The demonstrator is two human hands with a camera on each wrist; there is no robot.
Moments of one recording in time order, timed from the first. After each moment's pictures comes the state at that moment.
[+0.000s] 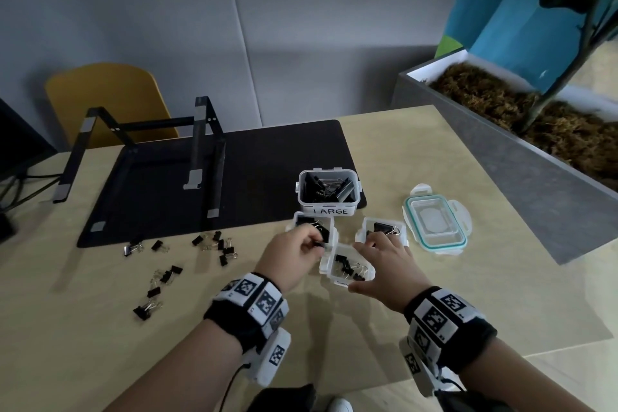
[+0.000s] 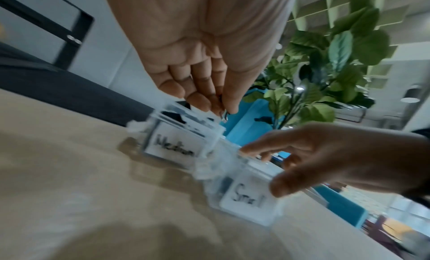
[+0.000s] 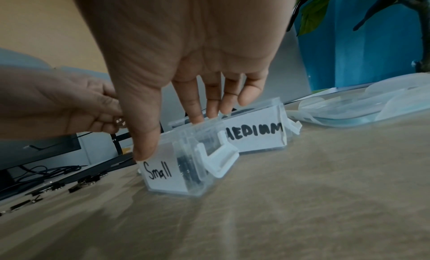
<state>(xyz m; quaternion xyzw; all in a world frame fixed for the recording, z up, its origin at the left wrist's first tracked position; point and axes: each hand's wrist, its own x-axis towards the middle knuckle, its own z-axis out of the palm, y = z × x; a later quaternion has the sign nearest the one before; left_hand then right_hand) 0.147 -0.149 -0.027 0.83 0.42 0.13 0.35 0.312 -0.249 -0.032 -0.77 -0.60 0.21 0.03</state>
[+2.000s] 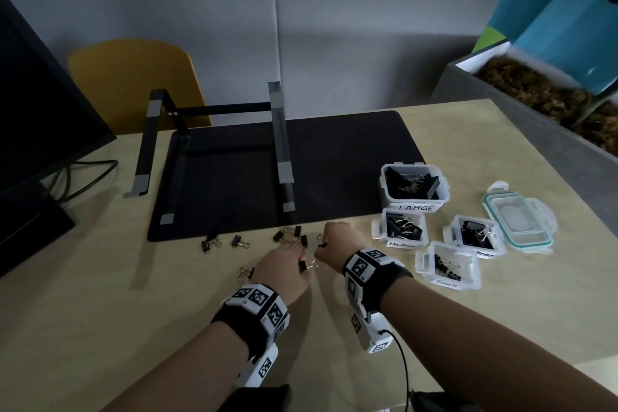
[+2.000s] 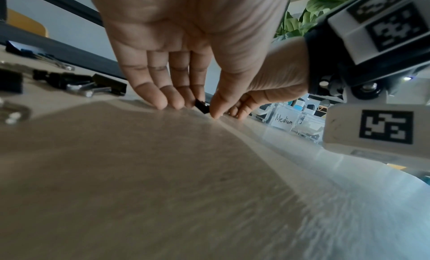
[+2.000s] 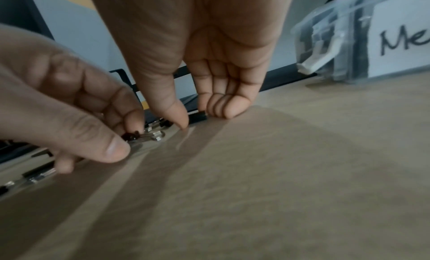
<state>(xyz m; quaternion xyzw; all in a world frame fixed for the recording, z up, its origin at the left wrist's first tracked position) -0.009 -0.070 -0.078 0.84 0.48 0.03 0.25 0.128 -0.090 -0.055 -0.80 -0.53 0.27 0.04</state>
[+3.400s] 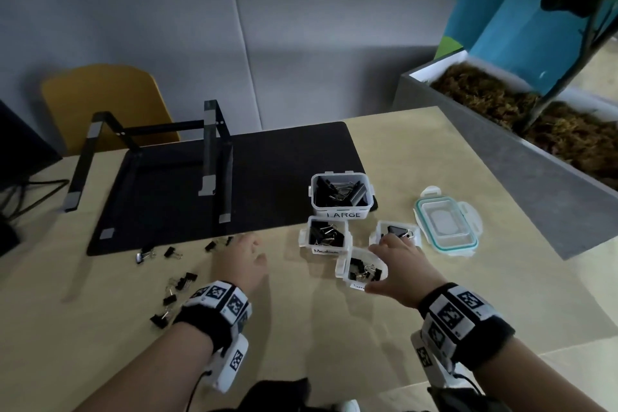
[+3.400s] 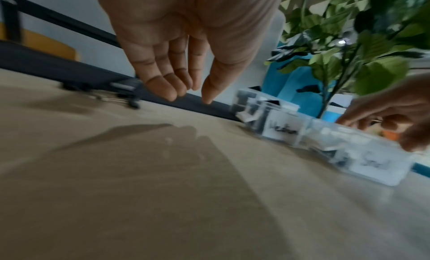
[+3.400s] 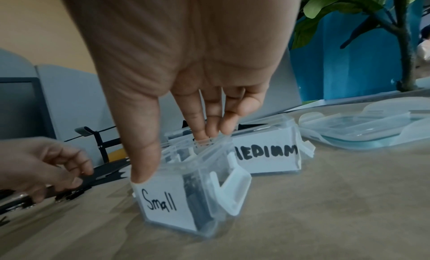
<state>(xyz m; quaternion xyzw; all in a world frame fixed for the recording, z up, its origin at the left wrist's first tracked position) 0.070 -0.095 -0.058 0.77 0.59 0.07 0.24 0.303 -0.236 -0.017 -0.79 -0.58 0.22 -0.01</state>
